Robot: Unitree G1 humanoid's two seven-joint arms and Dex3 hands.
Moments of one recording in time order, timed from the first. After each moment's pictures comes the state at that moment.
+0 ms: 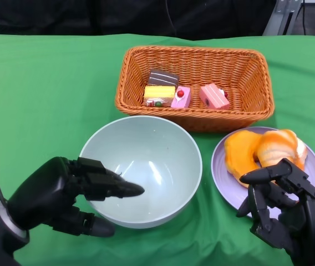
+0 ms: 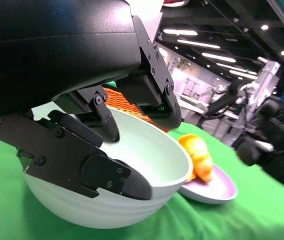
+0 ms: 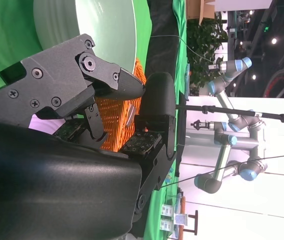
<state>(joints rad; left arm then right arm) -0.56 0.54 -0.57 1.01 0.73 -1.42 0.68 0.17 0.14 0.05 0.07 0.07 -0.56 0.08</state>
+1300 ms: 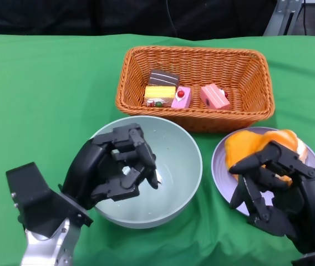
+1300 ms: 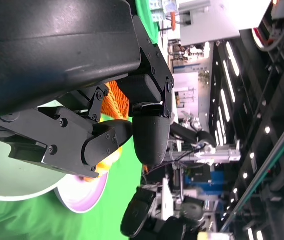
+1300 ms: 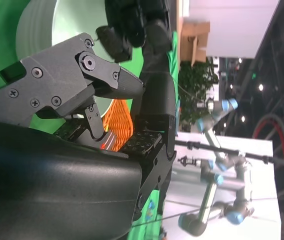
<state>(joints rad) -0.29 0.06 -0.17 0.50 -0.41 -0.53 -0.57 0.15 0.04 0.10 -0.15 0.12 -0.36 0.21</state>
